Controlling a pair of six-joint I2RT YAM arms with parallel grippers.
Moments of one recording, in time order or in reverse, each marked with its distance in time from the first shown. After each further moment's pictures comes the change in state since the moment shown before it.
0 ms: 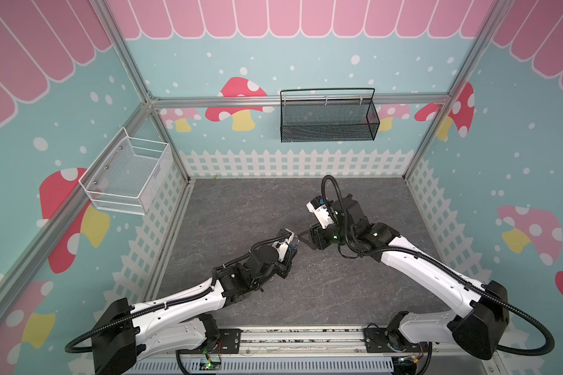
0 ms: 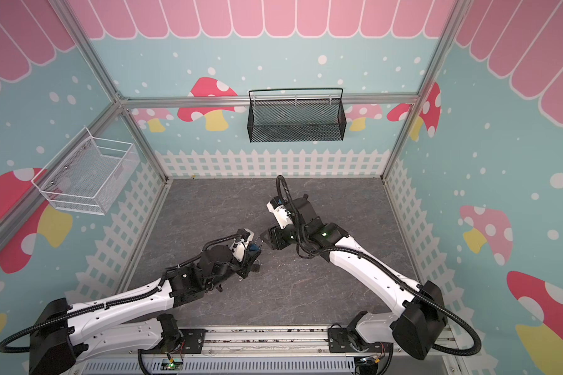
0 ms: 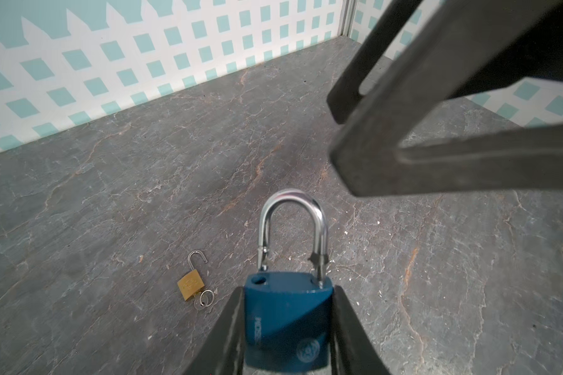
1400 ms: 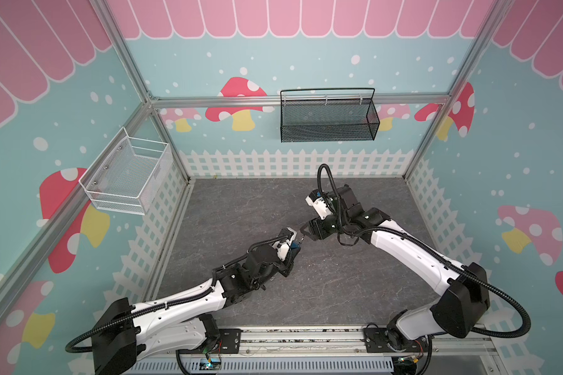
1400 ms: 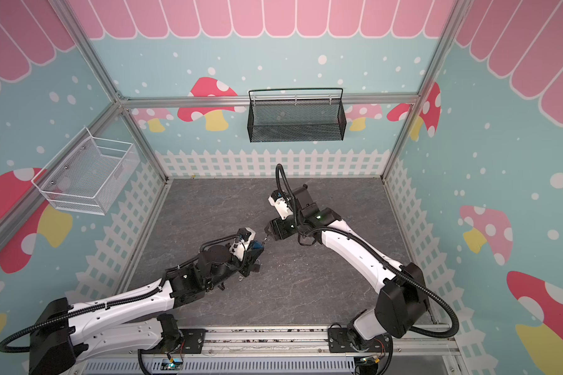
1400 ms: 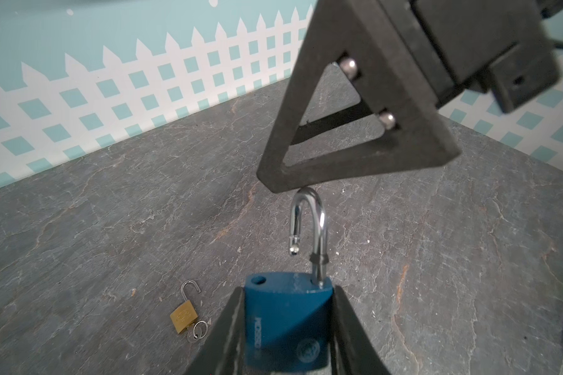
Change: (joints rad) left arm -0.005 0.001 -0.015 0.095 0.027 0.045; right arm -0.093 0.126 0.098 -0.096 -0.028 -0.115
